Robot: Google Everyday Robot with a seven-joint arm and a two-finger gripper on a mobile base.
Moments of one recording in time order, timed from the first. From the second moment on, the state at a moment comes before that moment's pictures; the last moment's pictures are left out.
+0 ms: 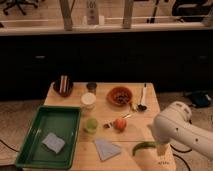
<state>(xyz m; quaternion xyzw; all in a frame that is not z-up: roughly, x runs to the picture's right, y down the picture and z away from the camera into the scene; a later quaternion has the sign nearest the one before) 0.251 0.260 0.693 -0.30 0.00 -0.09 0.95</state>
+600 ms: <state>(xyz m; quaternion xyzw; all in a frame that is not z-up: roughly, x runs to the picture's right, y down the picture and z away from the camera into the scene) 0.246 0.288 0.713 -0.31 -0.03 -0.10 0.95</state>
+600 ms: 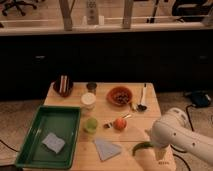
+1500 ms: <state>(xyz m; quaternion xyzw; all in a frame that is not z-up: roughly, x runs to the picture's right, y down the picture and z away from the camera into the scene) 0.245 0.304 0.733 -0.32 -0.04 -0.12 0.94</state>
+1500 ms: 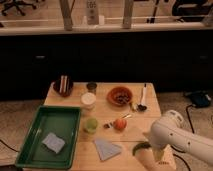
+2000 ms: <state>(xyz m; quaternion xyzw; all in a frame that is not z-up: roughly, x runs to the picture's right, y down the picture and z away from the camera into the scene) 0.244 0.310 0.741 -0.33 -0.04 -0.13 0.93</state>
